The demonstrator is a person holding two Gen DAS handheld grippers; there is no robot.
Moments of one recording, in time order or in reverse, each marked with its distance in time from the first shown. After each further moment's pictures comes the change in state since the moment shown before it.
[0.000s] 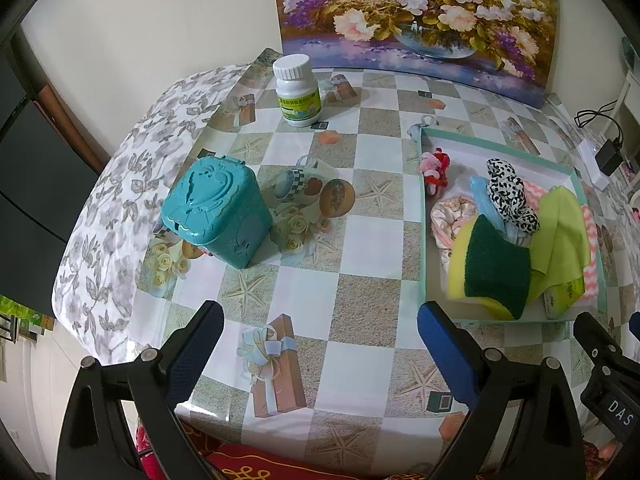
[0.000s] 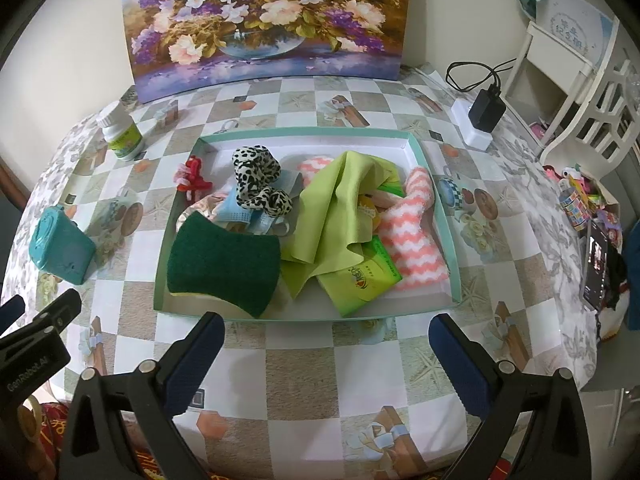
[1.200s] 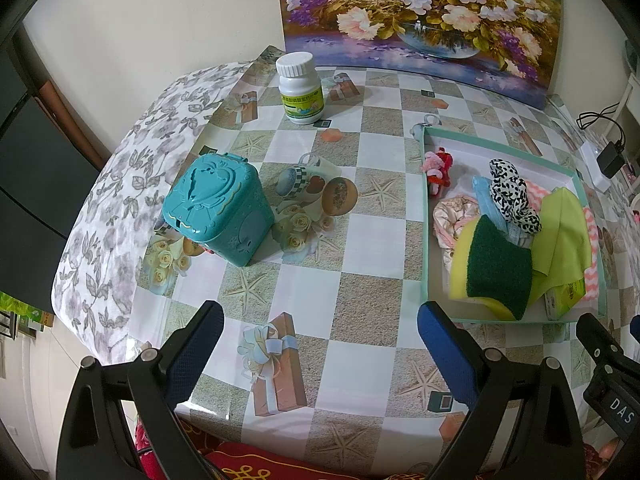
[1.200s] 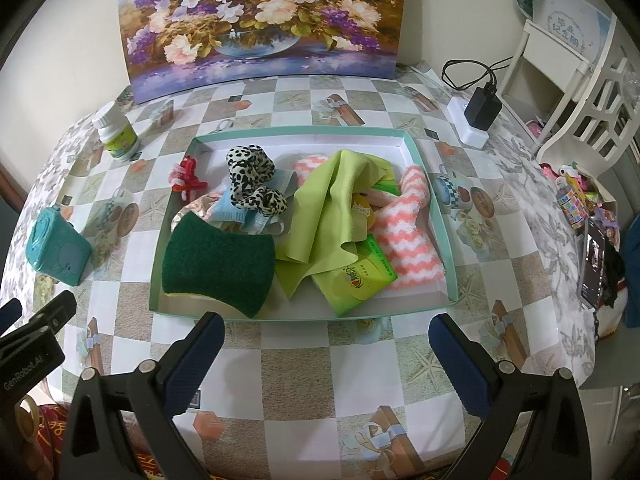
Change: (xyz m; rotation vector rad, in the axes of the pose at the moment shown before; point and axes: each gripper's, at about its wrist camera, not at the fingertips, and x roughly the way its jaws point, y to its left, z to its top) left arm 0.001 0.002 -0.001 0.003 0.002 -0.004; right arm 0.001 -0.001 0.000 -0.002 0.001 -0.002
